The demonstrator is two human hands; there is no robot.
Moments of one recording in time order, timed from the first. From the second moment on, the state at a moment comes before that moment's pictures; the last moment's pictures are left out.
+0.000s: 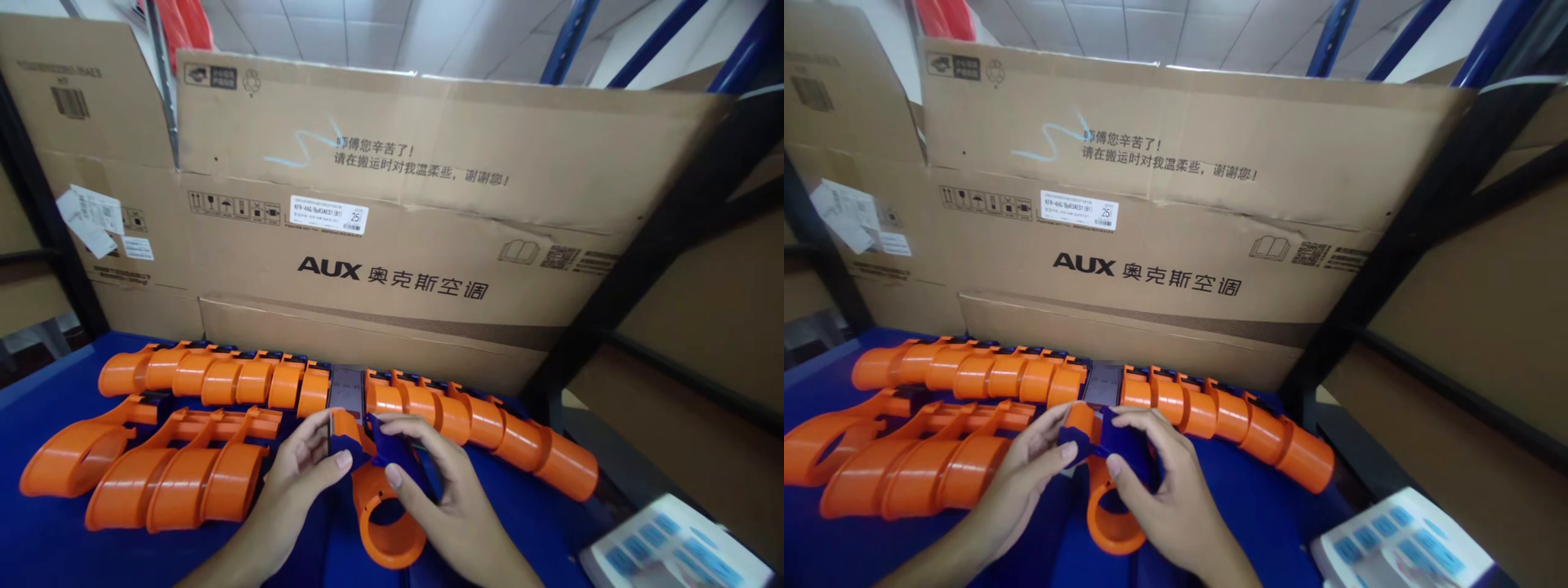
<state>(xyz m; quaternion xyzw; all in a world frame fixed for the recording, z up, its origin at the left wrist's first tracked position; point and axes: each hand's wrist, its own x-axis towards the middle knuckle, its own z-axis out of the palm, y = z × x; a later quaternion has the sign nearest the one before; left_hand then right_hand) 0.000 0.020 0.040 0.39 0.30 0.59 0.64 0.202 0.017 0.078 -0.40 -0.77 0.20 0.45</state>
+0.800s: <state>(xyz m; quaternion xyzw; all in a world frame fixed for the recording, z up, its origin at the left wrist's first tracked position) -0.006 0.014 0.037 0.46 0.22 0.60 0.61 0.209 0.020 0.072 -0.41 -0.83 0.06 0.38</state>
